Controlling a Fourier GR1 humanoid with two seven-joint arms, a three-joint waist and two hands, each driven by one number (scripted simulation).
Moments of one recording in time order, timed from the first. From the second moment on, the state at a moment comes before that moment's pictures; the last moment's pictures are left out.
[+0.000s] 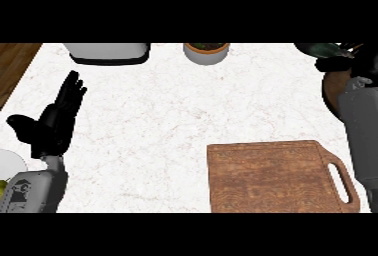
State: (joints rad) left arm -0.22 0.21 0.08 -1.49 0.03 0.07 0.08; right arm -0.76 -0.34 -0.25 -1.02 1.00 -0.38 0.60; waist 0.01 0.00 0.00
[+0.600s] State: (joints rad) left arm -0.24 0.18 0.07 -1.47 0.02 0.07 0.07; right arm -0.72 -0.63 -0.43 -0.56 0.94 -0.55 0.26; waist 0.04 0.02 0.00
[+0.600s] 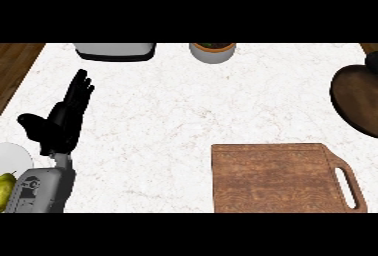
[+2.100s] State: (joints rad) left arm -0.25 0.19 0.07 -1.49 0.01 0.07 0.09; right arm -0.66 -0.66 -0.89 -0.28 0.43 -0.40 -0.43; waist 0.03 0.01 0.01
